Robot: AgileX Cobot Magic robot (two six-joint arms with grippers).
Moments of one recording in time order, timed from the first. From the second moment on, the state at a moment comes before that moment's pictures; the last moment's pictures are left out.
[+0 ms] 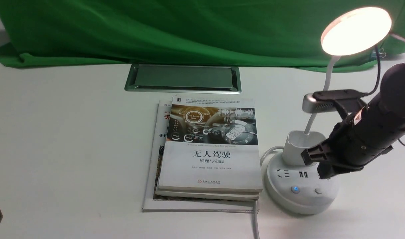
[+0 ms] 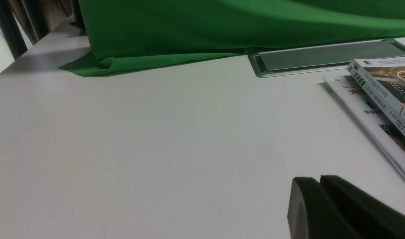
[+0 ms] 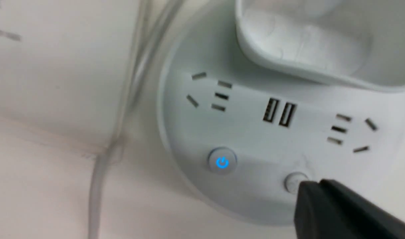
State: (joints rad) right arm 0.34 1.62 -1.07 0.11 0.85 0.01; left arm -0.02 0.00 0.01 0.04 0.24 0.11
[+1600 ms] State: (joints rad) right arm 0.37 0.90 -0.80 0.08 0.81 0.01; left arm -0.02 0.00 0.01 0.04 0.24 0.11
